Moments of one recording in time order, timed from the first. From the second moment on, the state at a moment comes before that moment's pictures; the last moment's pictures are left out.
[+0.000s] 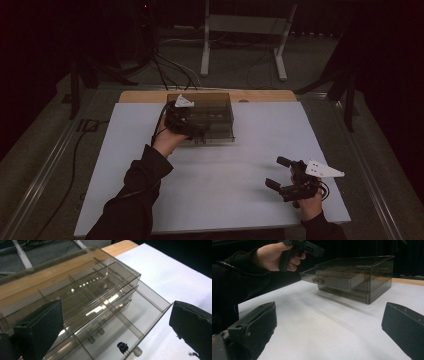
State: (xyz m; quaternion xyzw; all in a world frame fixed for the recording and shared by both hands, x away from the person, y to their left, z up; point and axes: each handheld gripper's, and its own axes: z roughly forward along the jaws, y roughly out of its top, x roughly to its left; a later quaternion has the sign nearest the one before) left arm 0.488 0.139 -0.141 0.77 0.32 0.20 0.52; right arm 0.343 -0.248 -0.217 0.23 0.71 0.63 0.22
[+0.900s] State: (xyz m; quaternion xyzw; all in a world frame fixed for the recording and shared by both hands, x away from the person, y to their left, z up) left arm 0.459 0.155 -0.126 0.78 0.22 0.15 0.56; right arm 0.343 -0.246 -0.217 0.23 0.71 0.63 0.21
